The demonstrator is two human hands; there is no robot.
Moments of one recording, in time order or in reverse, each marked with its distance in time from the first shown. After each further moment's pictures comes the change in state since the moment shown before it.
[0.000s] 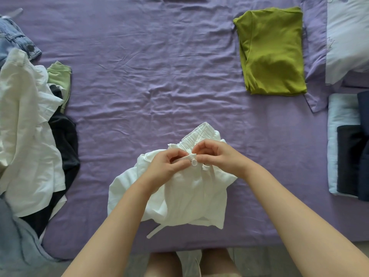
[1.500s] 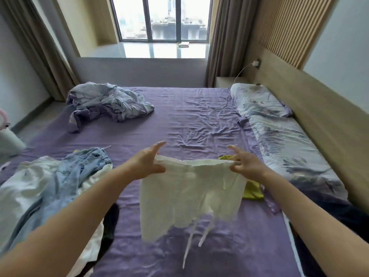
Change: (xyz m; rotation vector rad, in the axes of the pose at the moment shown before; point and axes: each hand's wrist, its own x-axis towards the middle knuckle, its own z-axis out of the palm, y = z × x) left_hand -0.181 0.275 -0.106 0.957 0.385 0.458; right_hand -0.164 -0.280 -0.001 -0.900 0.598 -0.249
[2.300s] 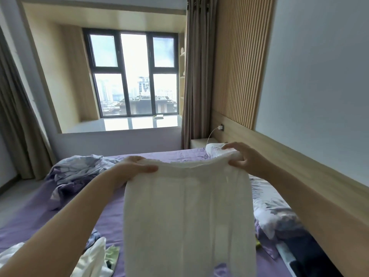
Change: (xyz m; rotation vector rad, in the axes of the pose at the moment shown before) left_hand -0.051 0.035 -0.172 -0.741 0.080 0.039; right_hand -0.081 -0.144 -0.107 -0.089 0.510 -0.403
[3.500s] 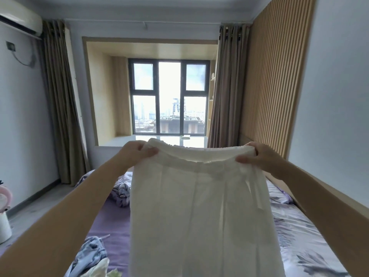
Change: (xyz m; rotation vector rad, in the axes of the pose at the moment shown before) left_hand 0.051 0.067 -0.018 0.213 0.337 0.289; right_hand 0.104 0.036 -0.050 0.318 -0.045 0.133
